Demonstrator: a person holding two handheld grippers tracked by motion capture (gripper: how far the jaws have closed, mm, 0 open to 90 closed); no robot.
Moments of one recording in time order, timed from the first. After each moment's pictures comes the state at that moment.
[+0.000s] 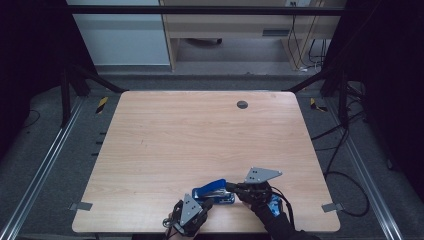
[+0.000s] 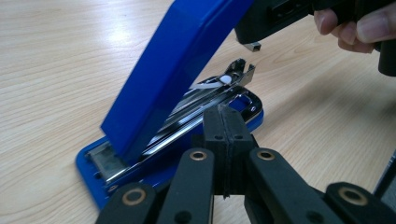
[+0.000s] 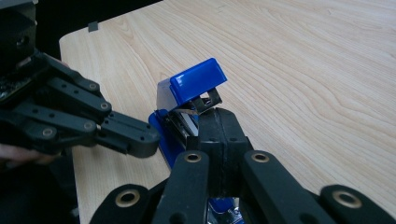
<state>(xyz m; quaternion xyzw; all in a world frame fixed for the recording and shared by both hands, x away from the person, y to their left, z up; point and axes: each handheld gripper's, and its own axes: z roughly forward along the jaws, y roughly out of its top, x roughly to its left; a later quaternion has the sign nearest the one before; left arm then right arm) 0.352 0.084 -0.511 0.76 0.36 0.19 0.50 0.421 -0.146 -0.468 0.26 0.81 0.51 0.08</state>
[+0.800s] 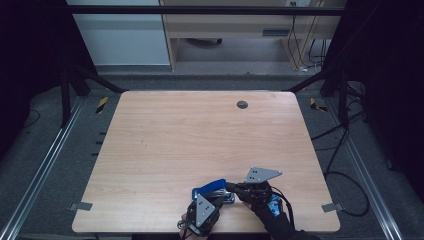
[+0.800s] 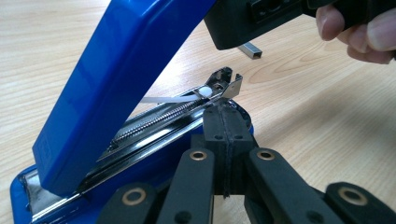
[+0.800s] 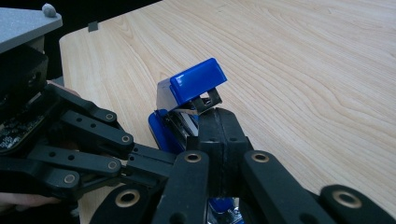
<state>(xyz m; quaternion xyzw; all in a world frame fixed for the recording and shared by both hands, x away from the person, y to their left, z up) 0.353 0.051 -0.521 0.75 0.38 0.22 0.50 0.422 -0.146 -0.468 0.26 0.81 0.51 0.08</state>
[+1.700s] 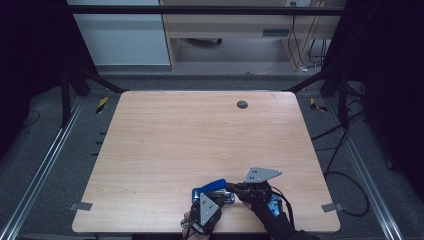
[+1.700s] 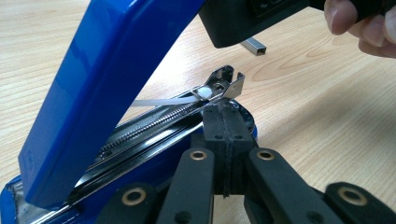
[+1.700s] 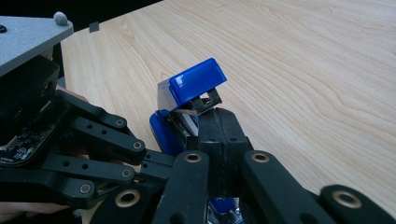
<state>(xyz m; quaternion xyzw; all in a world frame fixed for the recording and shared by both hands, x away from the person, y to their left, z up) 0.357 0.045 -0.522 0.75 0.38 0.23 0.49 0.422 -0.146 -0.468 0.26 0.81 0.51 0.07</state>
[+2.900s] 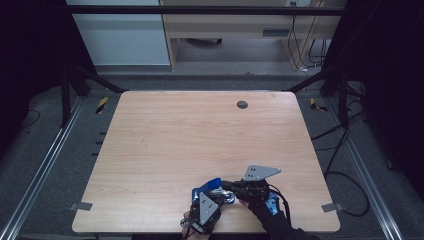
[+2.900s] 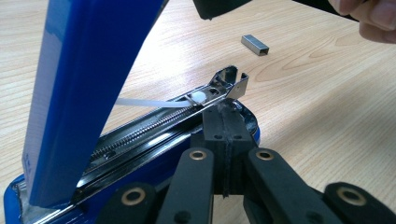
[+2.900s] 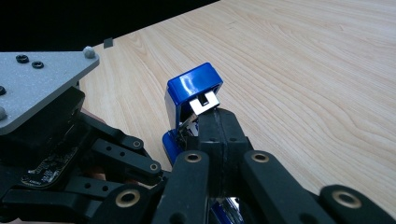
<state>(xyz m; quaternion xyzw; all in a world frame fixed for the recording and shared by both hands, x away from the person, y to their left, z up) 0.358 0.046 -0.521 0.75 0.38 0.23 0.49 0.423 -0.139 -0.459 0.25 0.81 0.53 0.06</state>
